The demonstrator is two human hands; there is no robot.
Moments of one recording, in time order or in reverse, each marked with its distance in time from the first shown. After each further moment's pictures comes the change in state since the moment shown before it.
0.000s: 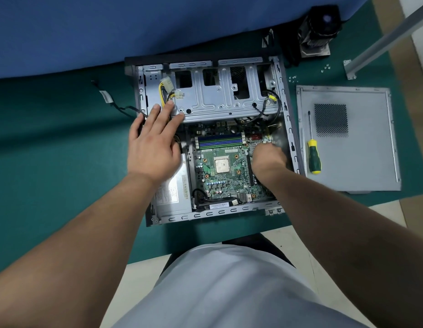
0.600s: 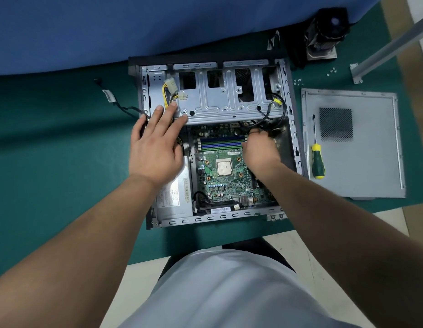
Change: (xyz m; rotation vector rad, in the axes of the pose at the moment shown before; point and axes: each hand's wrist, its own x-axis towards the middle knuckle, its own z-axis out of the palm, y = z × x) left_hand 0.001 -0.001 0.005 0.010 0.017 0.000; right_hand 0.008 -0.023 -0.020 0.115 0.173 -0.205
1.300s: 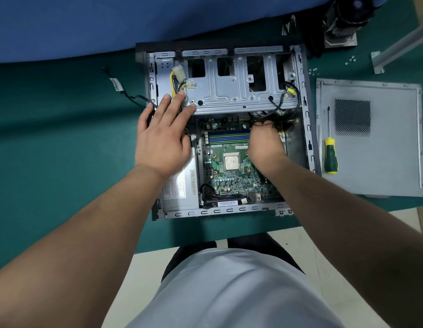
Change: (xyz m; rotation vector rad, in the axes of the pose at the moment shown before) left_hand 0.001 0.001 -0.002 -0.006 0.004 -0.002; right_hand 0.002 -0.009 0.007 -0.117 0.024 -0.053
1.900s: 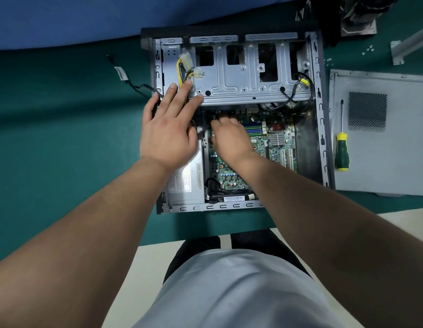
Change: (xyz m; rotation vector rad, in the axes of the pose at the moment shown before) left_hand 0.000 0.001 0.001 0.003 0.004 0.003; right_hand 0.003 -0.075 0.025 0.205 0.064 -0.362
